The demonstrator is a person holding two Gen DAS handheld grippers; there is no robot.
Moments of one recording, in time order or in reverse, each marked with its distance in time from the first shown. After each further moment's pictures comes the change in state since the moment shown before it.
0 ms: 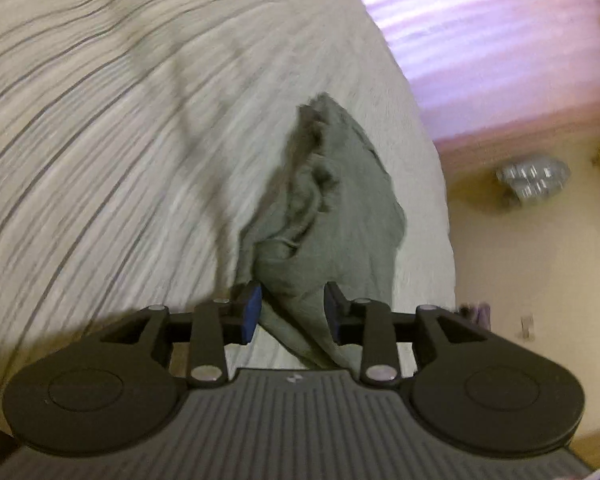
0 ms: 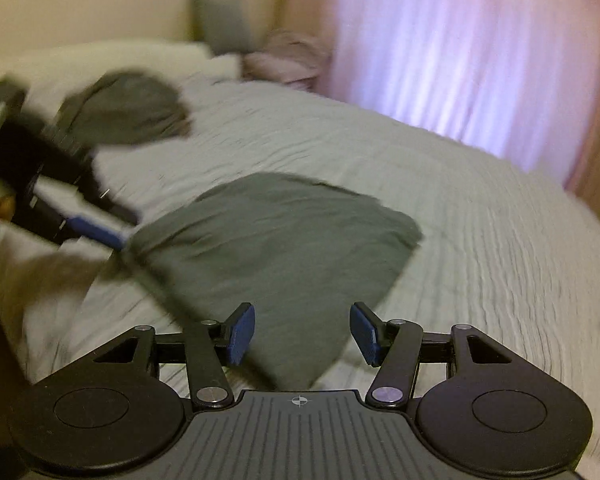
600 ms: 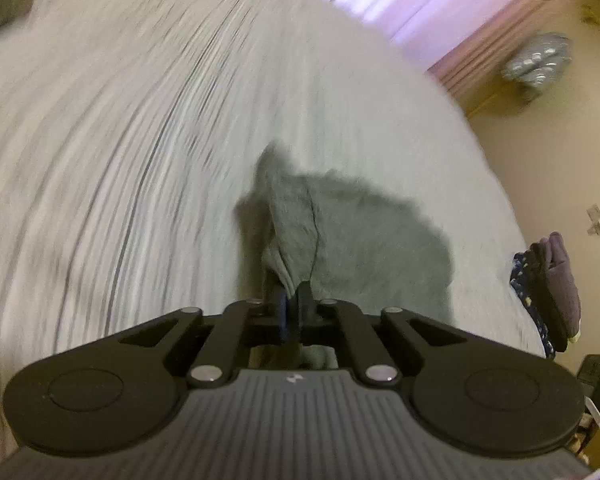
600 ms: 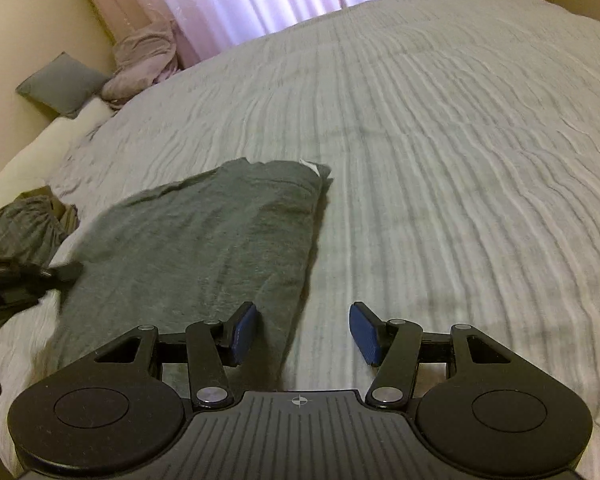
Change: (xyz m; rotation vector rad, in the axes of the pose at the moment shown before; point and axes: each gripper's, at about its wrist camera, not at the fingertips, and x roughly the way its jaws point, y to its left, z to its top) left arm 0.100 -0.082 0.090 0.418 0.091 0.151; right arm 0.106 -0.146 0.012 0.733 0.184 0.040
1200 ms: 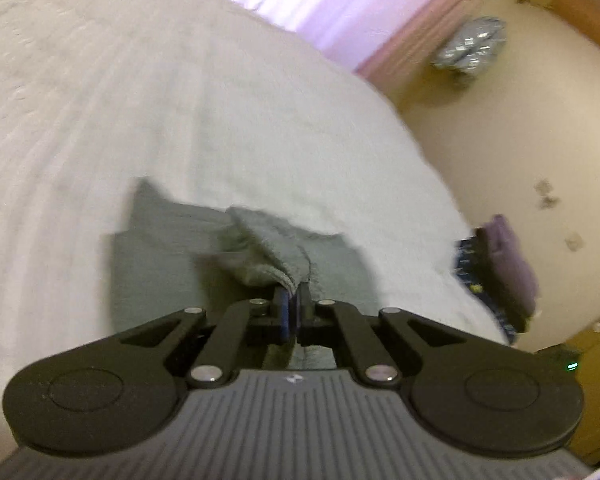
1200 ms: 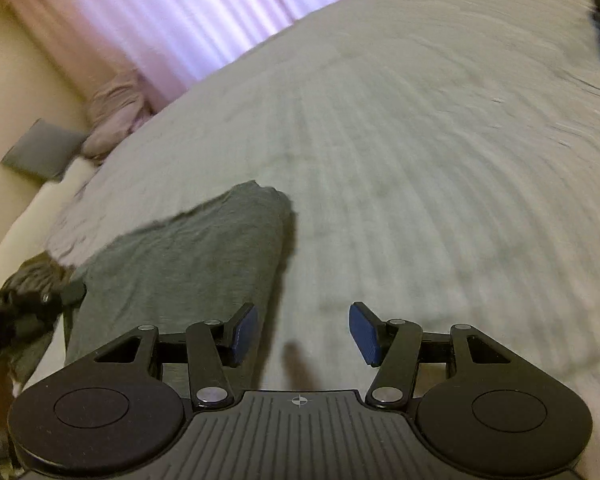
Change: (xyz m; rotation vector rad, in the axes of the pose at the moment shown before) left arm -0.008 -0.058 0.010 0.150 -0.028 -0.125; right arm -0.041 -0.058 0.009 0.180 -0.035 0.061
